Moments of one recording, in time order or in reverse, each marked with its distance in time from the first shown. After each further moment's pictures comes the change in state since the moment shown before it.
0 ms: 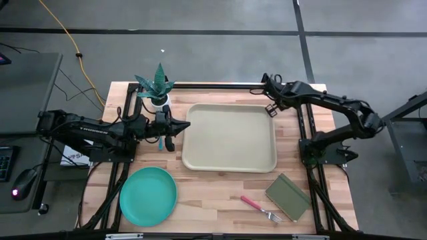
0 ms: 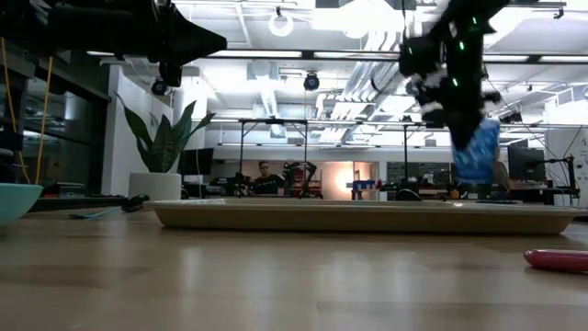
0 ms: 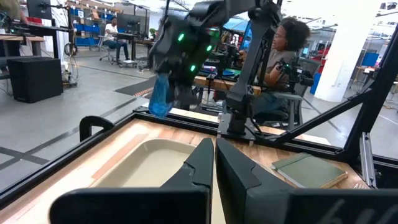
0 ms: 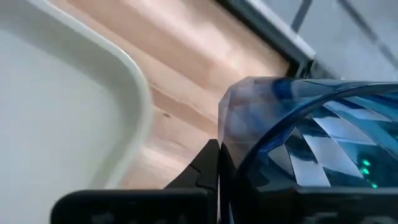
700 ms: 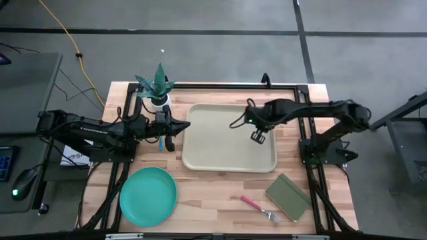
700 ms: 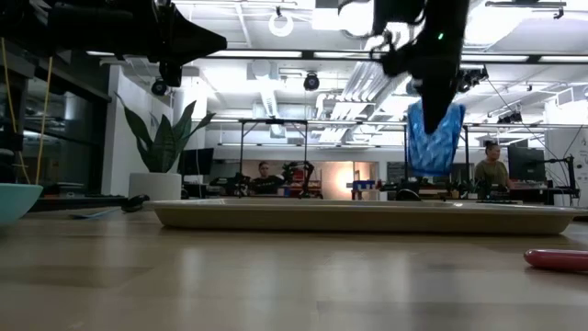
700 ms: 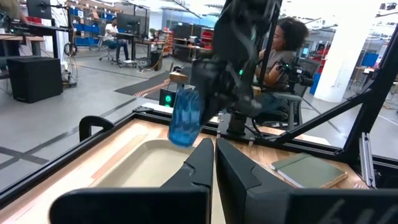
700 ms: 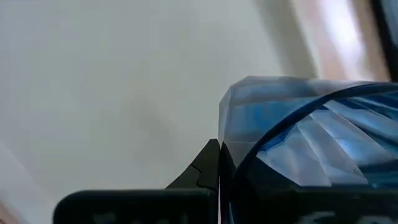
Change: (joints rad) left arm 0.000 0.000 0.000 0.001 0.000 -0.001; right arm 0.436 0.154 0.171 -0.063 -0.223 -0.046
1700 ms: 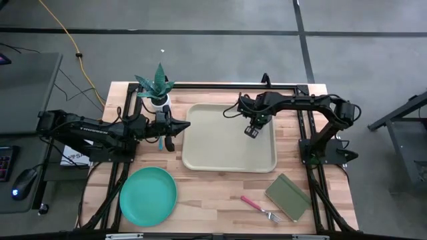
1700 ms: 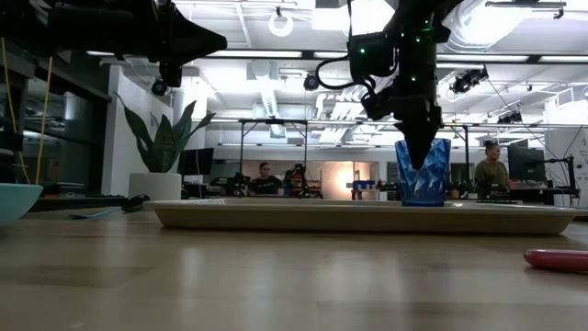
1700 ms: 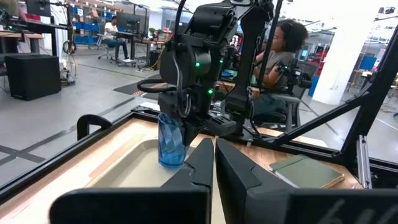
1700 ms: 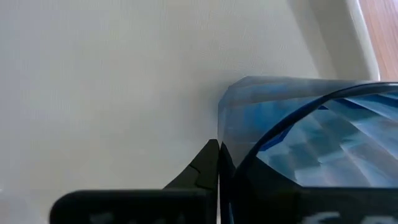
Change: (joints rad) left arm 0.000 0.000 0.000 0.002 0.002 -0.017; right arm -0.173 0.155 0.000 0.099 -0.160 -0.072
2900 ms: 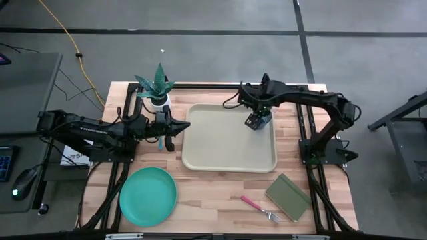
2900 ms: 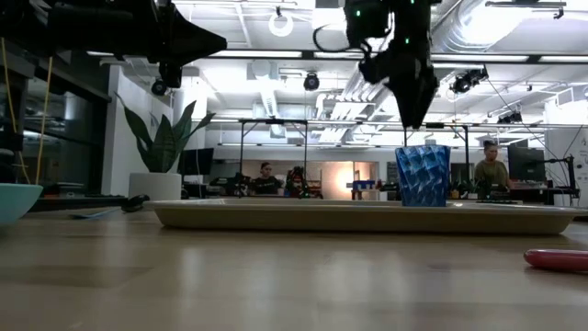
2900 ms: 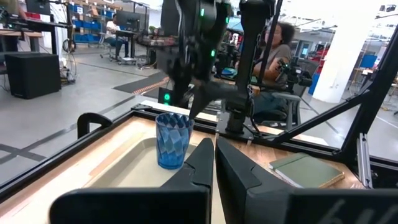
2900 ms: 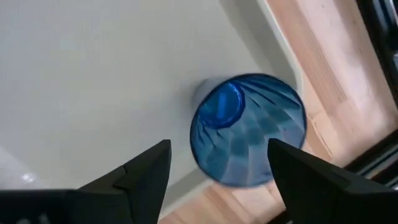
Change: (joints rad) left arm 0.000 0.000 0.000 -0.010 0.002 0.000; right arm 0.005 -0.010 0.272 -0.282 0.071 0.054
